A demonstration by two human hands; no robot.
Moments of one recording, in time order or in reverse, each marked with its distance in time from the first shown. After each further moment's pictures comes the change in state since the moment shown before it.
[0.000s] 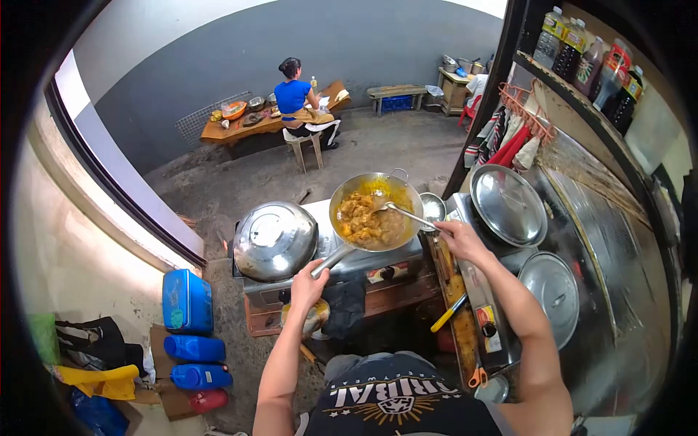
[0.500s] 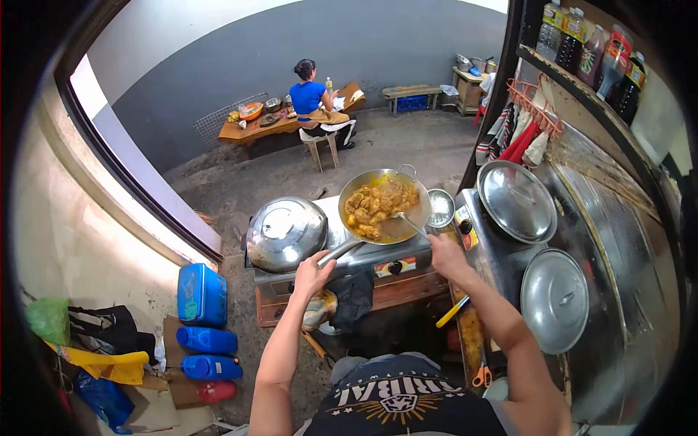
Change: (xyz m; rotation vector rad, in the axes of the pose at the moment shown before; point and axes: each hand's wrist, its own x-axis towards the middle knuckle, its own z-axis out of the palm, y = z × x) left_hand -0.005 0.015 -0.012 0.186 -0.040 0.133; right_hand -0.042 -0.024 0.068 -0.239 0.024 0.064
